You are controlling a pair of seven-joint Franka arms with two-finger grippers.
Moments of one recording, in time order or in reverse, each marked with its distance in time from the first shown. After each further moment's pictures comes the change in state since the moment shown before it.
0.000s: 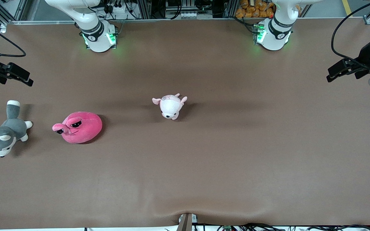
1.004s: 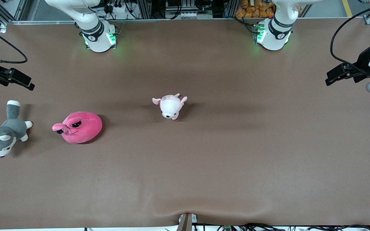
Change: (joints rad) left arm 0.000 0.034 0.000 0.026 0.000 0.000 0.028; right arm 0.004 0.016 0.002 0.001 0.000 0.008 0.084
